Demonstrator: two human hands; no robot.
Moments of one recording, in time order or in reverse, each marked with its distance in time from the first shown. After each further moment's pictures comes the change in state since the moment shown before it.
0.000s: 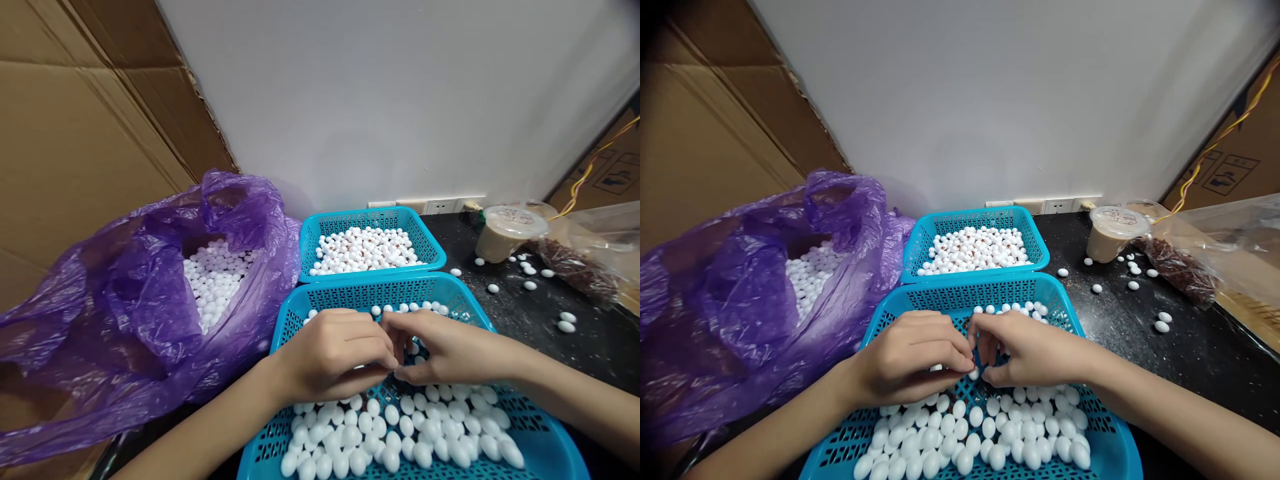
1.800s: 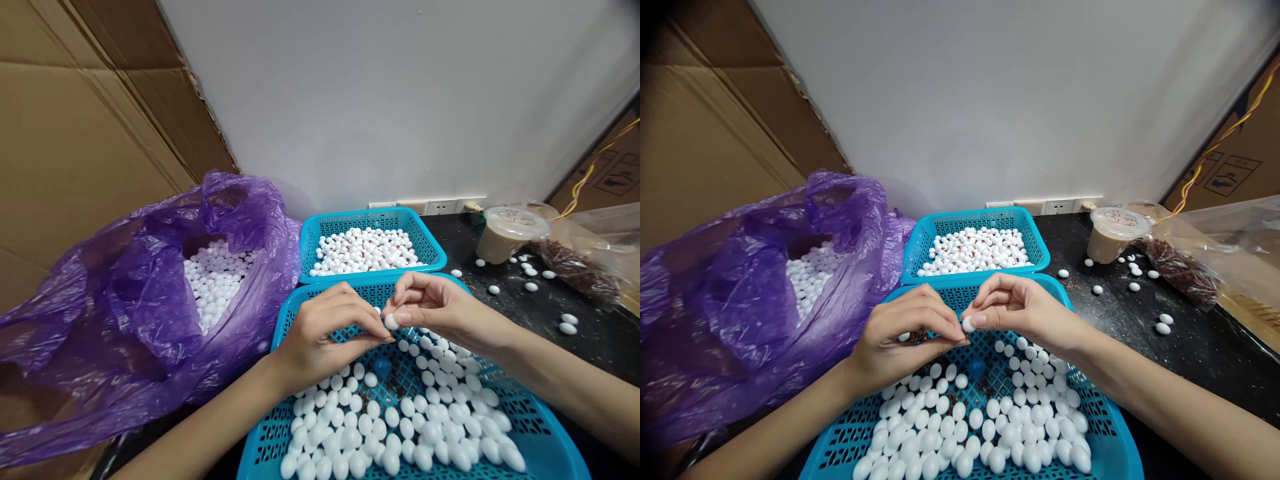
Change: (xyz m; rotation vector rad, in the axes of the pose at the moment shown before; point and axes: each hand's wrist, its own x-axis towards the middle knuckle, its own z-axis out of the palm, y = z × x) left_hand 0.006 -0.003 -0.001 -0.098 0.410 -0.123; right_hand 0.009 0.002 -0.010 0.993 0.219 -0.034
